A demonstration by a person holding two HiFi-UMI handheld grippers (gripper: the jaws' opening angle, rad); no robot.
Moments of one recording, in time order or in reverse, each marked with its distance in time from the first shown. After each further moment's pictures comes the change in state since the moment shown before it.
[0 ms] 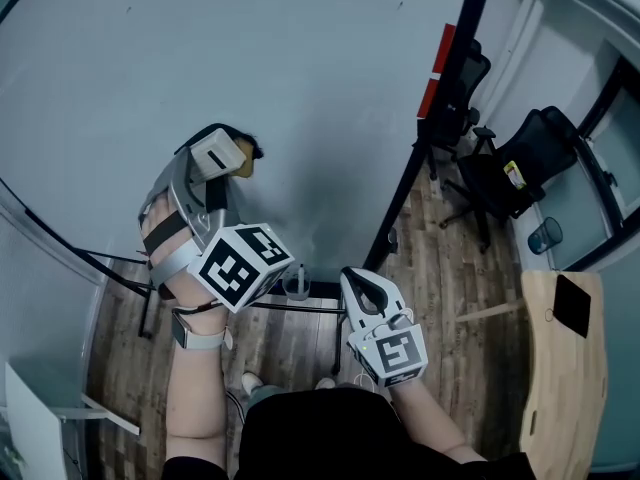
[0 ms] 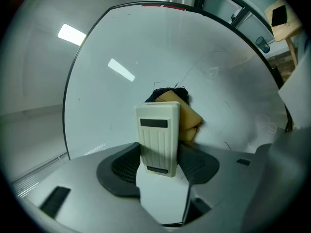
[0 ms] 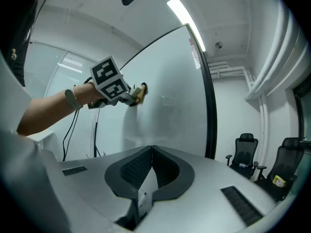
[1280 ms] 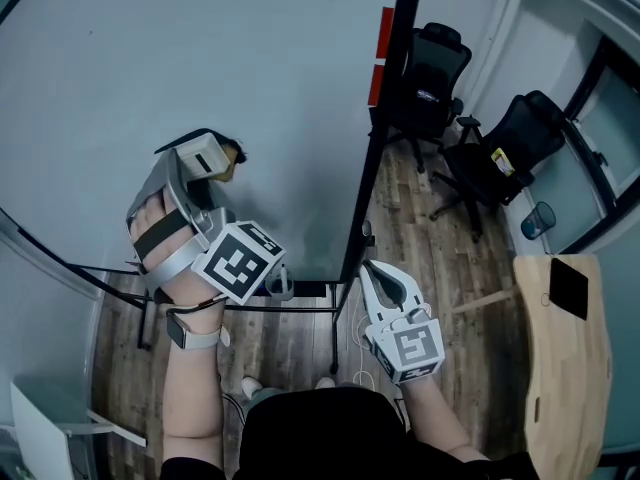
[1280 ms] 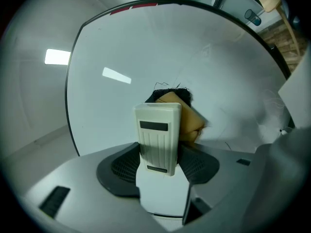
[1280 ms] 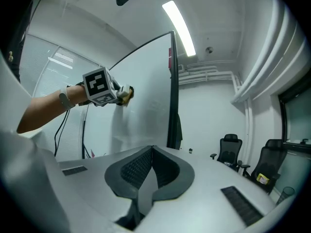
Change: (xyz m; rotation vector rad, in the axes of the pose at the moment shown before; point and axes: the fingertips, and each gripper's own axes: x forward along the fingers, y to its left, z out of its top) left arm -0.009 -0.006 0.028 0.180 0.069 0.097; right arm -0.048 -0.063 -0.001 -0.007 0.020 -0.142
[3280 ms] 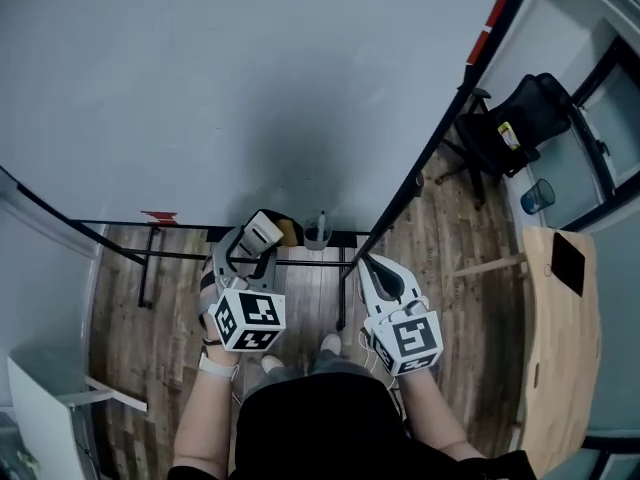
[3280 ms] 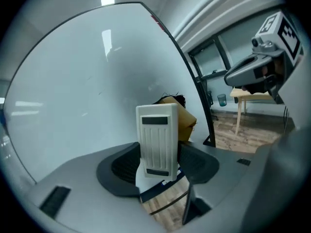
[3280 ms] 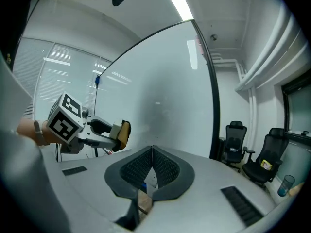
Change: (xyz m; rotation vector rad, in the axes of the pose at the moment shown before) left arm -0.115 -0.199 -0.142 -0.555 -0.233 -0.811; right arm -0.004 0.132 -0.030 0.058 0.132 0.043
